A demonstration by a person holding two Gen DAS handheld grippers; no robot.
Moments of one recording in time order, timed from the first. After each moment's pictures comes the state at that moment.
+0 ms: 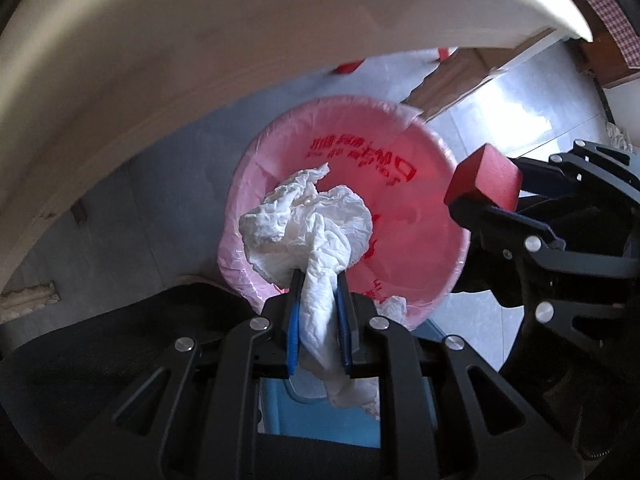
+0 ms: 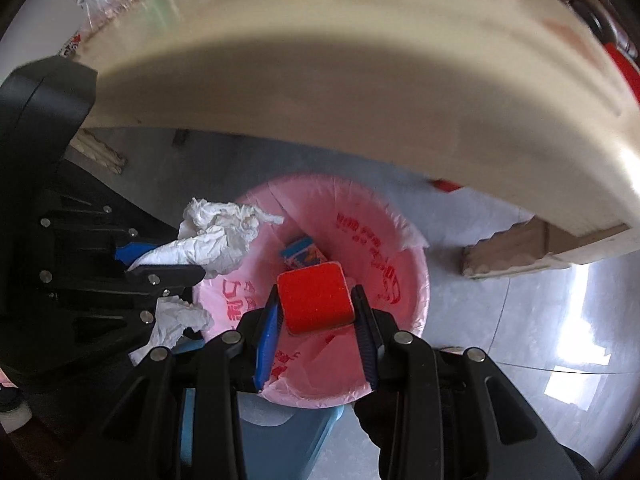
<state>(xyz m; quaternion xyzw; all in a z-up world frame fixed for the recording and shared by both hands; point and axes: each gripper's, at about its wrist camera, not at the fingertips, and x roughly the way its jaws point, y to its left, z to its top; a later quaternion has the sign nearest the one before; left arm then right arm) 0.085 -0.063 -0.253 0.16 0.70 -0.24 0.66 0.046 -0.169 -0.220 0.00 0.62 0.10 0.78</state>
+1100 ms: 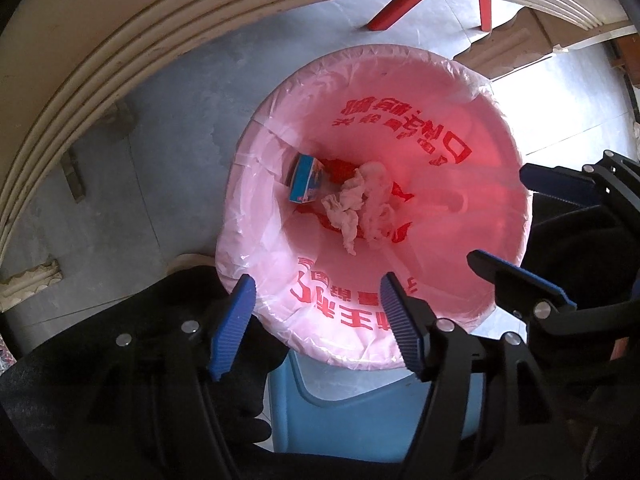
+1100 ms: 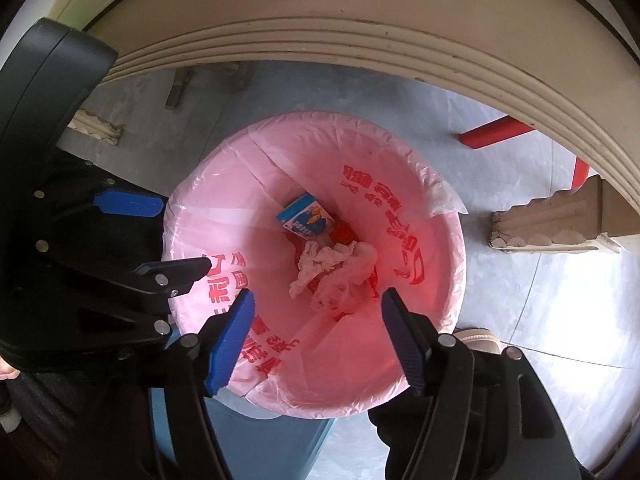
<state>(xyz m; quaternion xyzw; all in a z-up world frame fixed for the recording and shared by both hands) 0.105 -0.064 -0.315 0.19 0.74 -0.19 0.62 0.061 -0.174 -0.281 0.02 0.68 0.12 0.72</state>
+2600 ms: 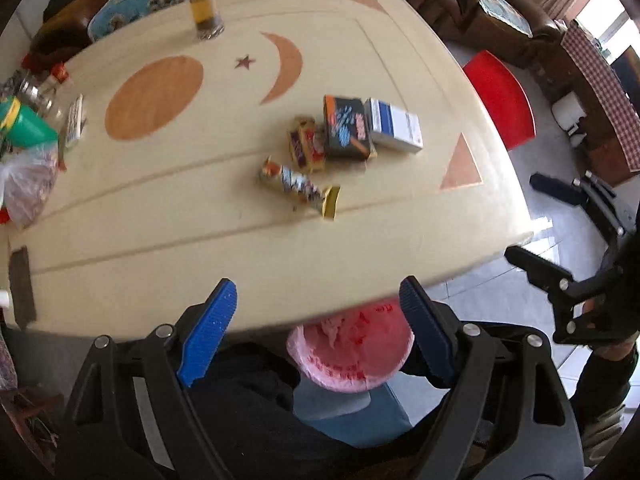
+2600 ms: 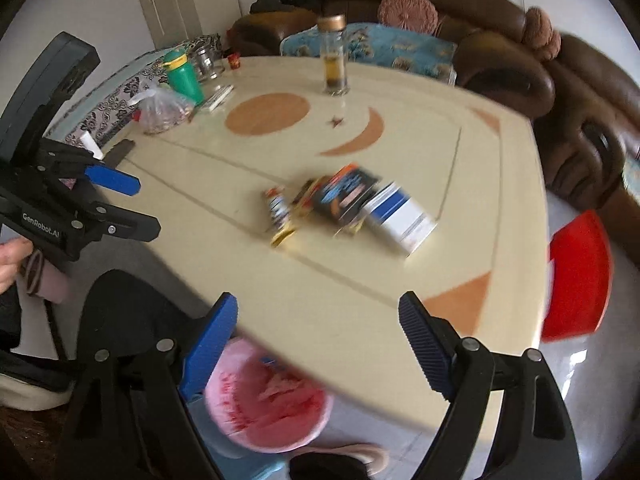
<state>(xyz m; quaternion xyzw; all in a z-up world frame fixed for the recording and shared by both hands) 0.211 -0.059 0.017 0.09 0.62 -0.18 0.76 0.154 -0.247 0.028 -0.06 0.48 0.18 0.86</state>
